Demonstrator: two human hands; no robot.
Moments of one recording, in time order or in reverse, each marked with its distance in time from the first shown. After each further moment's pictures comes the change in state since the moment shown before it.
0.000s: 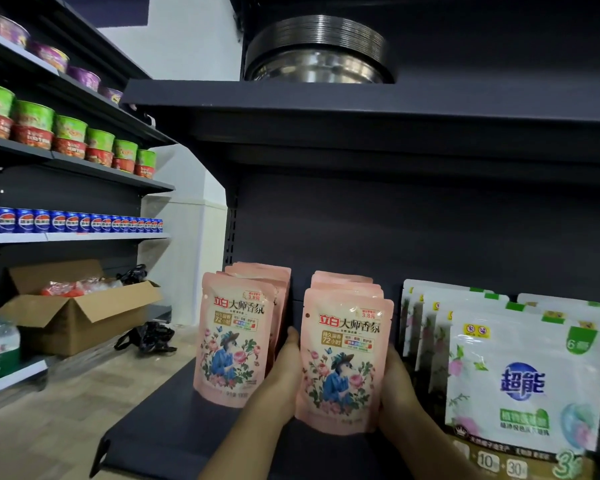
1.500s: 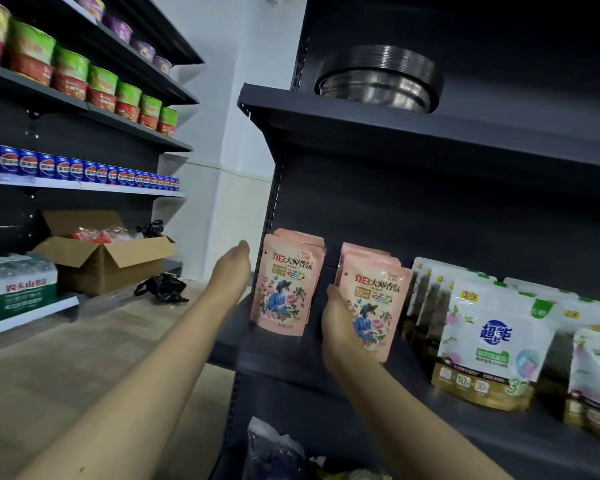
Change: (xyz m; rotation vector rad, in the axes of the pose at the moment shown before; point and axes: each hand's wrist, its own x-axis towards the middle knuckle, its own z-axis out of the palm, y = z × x) left_hand -0.113 0.096 -0.111 0.436 0.392 0.429; right_hand -0.150 0.016 0.125 -0.266 -0.003 -0.144
